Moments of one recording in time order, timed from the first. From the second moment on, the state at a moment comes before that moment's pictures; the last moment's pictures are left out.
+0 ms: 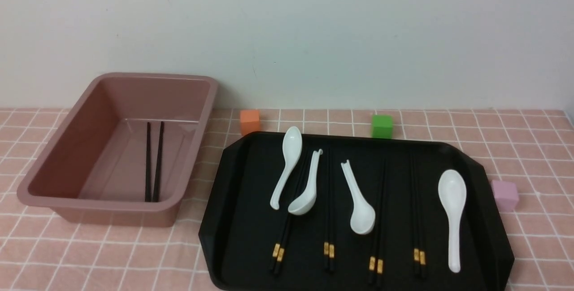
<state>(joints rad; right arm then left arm) 0.05 -0.01 0.02 0.11 0.39 -0.10 -0.01 -0.01 0.03 -0.11 0.39 -0.30</state>
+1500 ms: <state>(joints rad) 0.05 -0.01 0.02 0.11 0.39 -0.10 -0.01 -0.01 0.03 -0.11 0.39 -0.30</state>
